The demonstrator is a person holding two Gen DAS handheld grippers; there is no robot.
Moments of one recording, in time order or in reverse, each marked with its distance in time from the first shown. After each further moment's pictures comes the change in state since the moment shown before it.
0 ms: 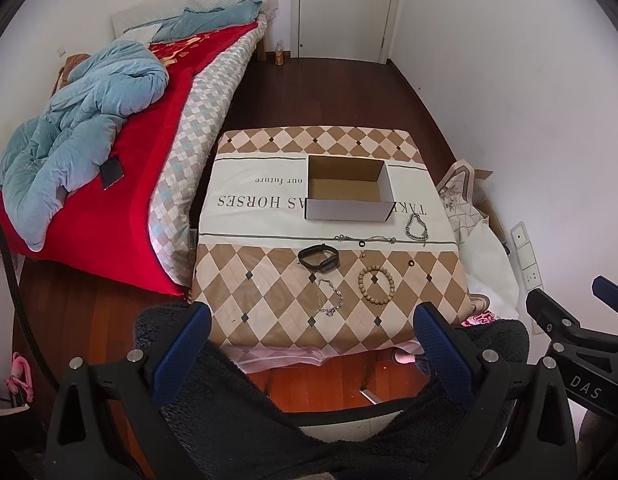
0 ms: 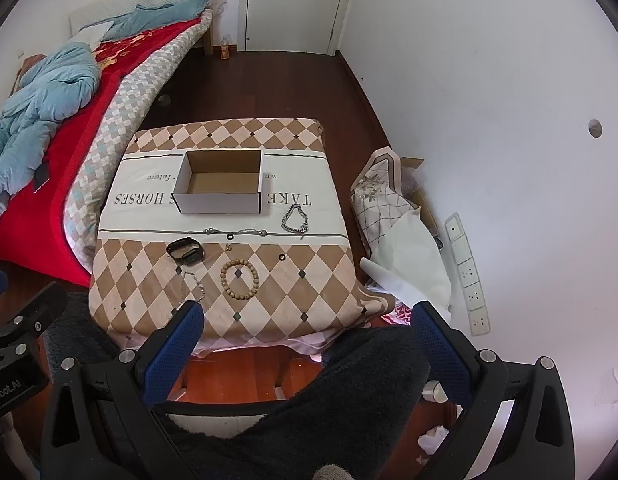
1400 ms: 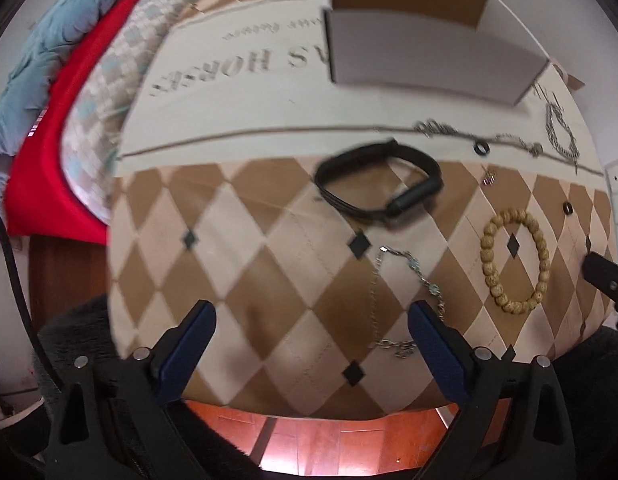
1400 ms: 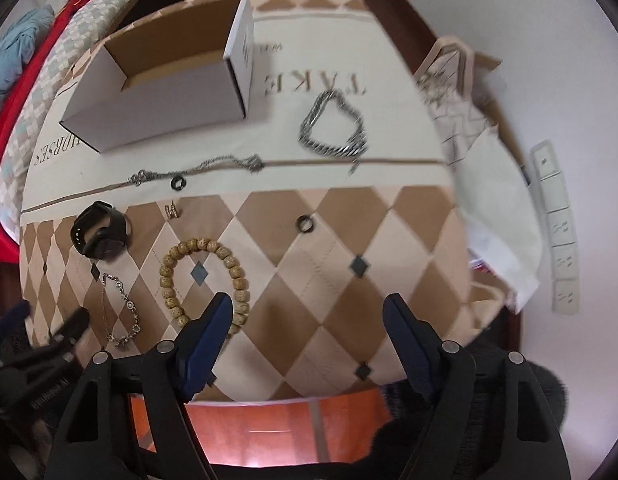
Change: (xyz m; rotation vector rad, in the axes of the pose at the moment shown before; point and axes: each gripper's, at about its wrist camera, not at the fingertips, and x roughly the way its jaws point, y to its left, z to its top) left arm 0.315 0.002 -0.039 0.048 0.346 0.161; right arm 0.330 0.031 -0.010 0.054 0.352 0.143
